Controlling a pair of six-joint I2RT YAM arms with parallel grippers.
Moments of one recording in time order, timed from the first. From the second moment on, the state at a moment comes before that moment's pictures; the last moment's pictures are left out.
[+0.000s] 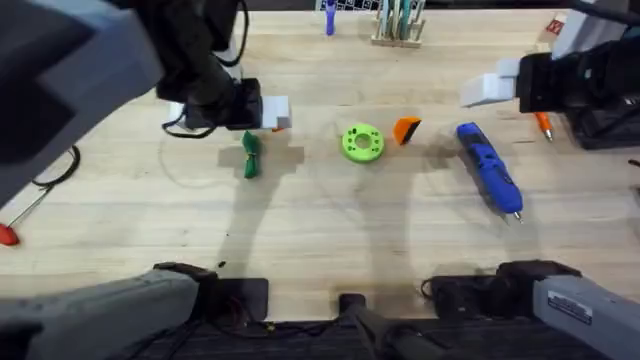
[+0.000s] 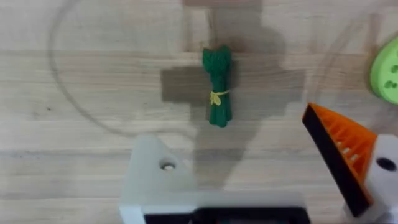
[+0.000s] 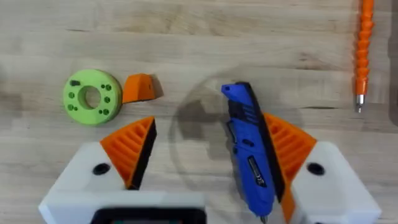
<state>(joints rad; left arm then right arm) -0.24 1.41 1.12 -1.03 -0.03 -0.32 0.00 1.15 1.11 -0.99 -0.04 0.00</state>
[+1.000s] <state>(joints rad) -0.15 1.72 1.07 -0.89 0.08 -0.29 0.00 1.15 1.11 -0.99 -0.04 0.00</state>
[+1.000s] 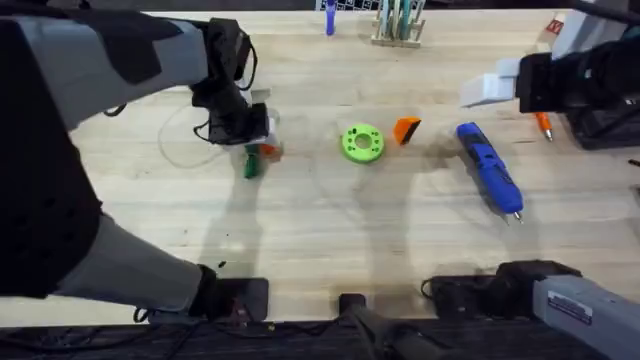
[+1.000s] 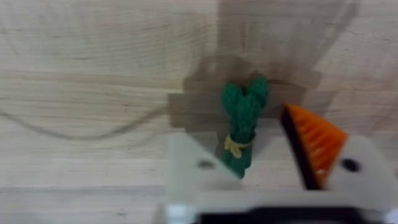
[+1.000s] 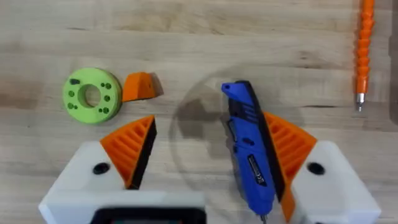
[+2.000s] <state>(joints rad) -0.14 1.34 1.06 -0.88 0.03 -0.28 0.00 1.15 1.11 -0.99 -0.04 0.00</state>
